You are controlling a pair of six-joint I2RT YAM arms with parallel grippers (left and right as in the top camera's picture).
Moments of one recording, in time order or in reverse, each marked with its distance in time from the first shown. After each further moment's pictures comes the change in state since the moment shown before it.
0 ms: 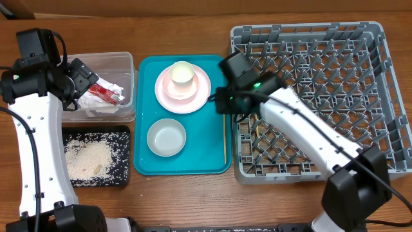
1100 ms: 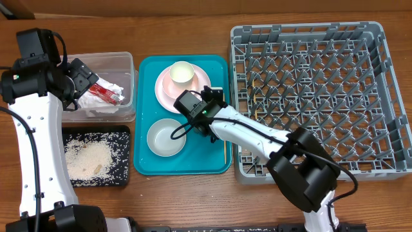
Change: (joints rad) left arm 0.000 0.000 0.000 0.000 0.000 0.000; right arm 0.230 0.276 -0.006 0.062 0.446 0.293
